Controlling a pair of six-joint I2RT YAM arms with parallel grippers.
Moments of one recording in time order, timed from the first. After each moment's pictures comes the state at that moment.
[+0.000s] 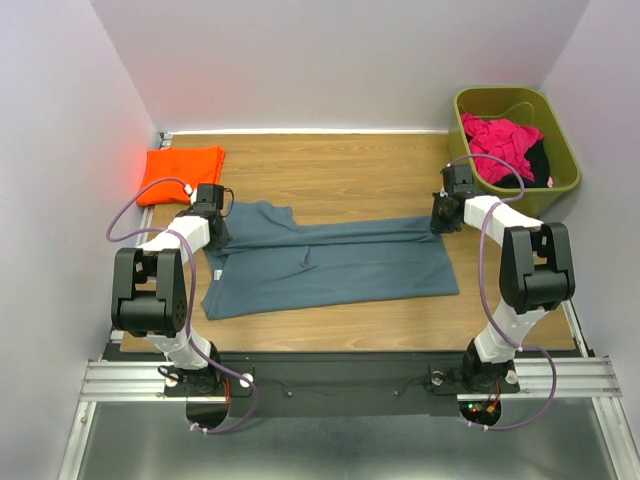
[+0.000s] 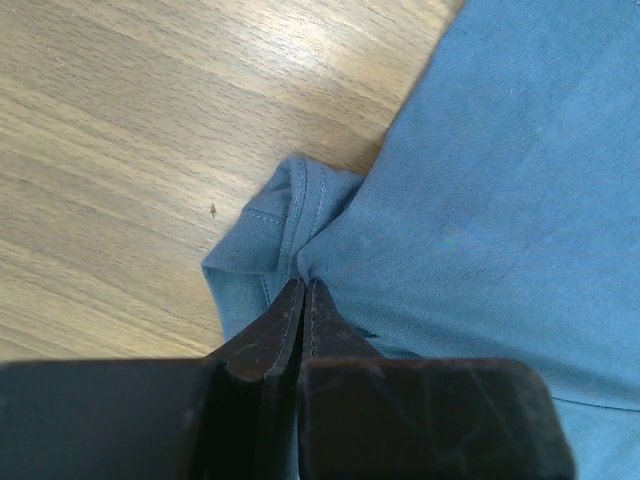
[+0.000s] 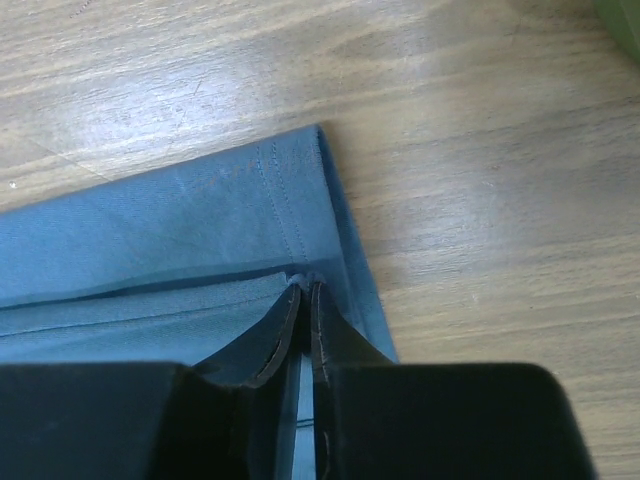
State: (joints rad) left arm -0.05 1.60 0.92 -0.38 -0.27 -0.39; right arm 0.08 1.76 1.13 -0.41 0.10 0.27
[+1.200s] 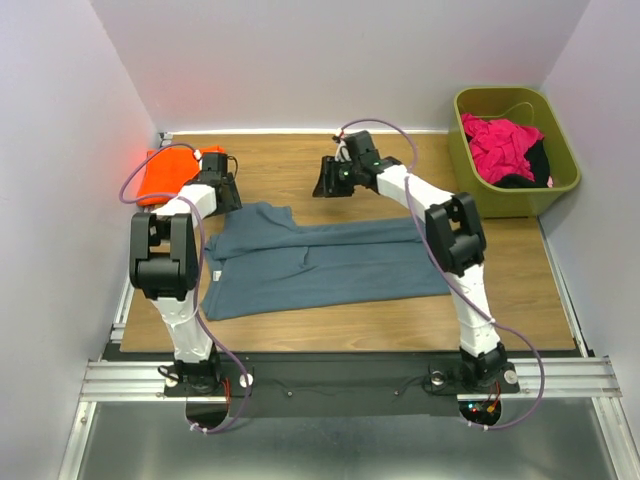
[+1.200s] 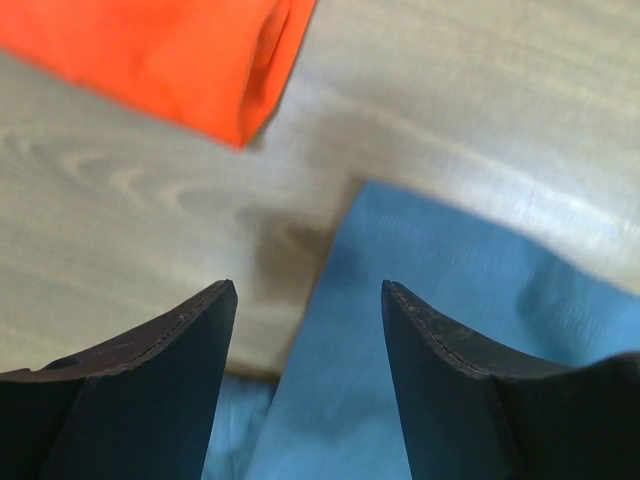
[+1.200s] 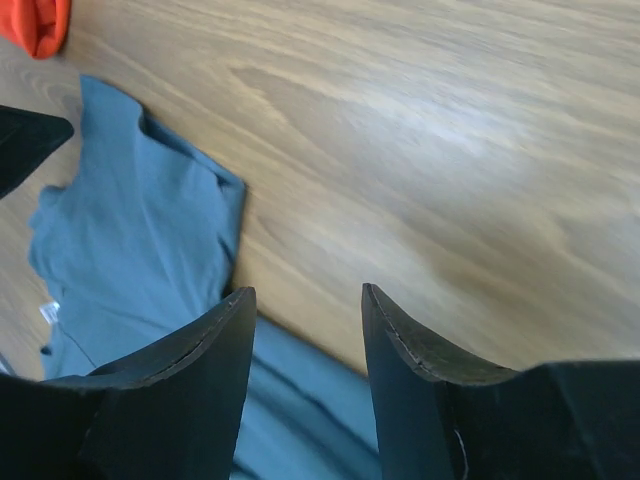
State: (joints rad) left arm -0.05 1.86 1.25 -0.32 -0.25 -0.30; right arm 0.46 2.26 1.88 -0.36 -0.39 0.43
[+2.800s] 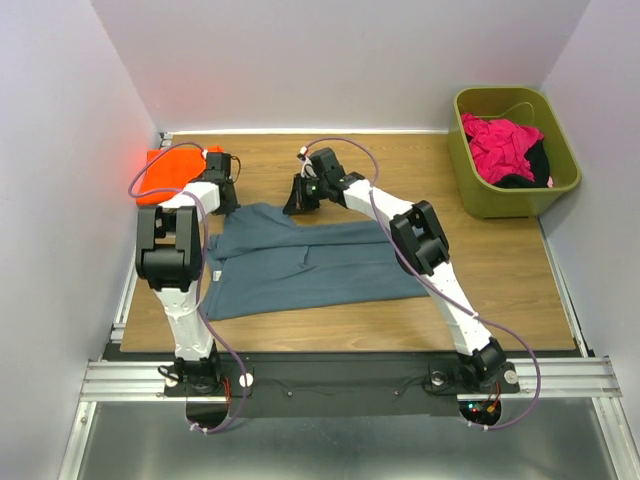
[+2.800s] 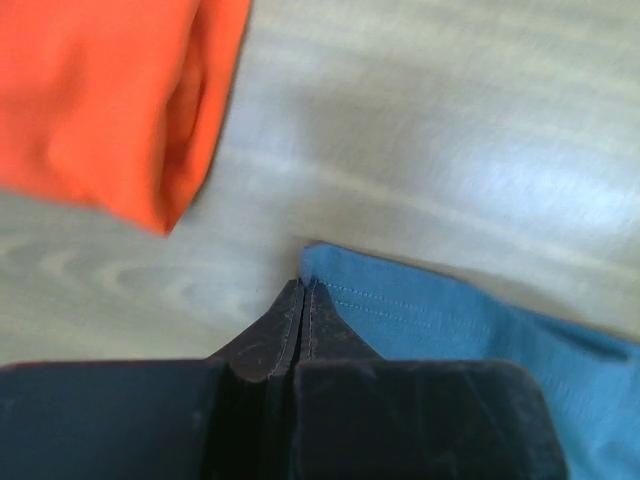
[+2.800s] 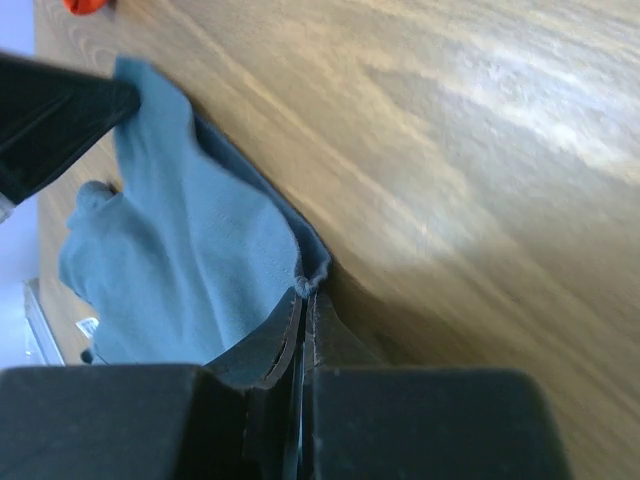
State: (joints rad) left arm -0.05 1.99 1.34 -0.29 -0.19 -0.23; right arm 0.61 2.62 2.22 -0.29 -0.52 0.57
